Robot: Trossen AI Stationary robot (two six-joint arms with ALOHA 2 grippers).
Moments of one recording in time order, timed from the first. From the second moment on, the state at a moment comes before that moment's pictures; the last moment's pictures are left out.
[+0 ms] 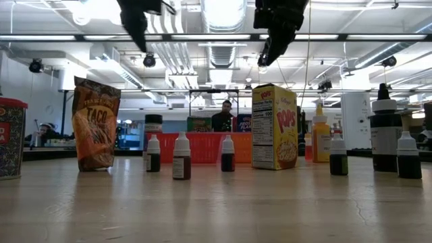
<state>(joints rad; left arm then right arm) 0.63 1.42 1.78 -1.38 -0.23 0.50 -0.52 1.66 1.76 -1.22 -0.16 -0.40</state>
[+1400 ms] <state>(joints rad) 0.74 1.49 1.32 -1.42 -0.56 1.14 -0.52 1.66 1.76 -1.19 -0.16 -0.32</state>
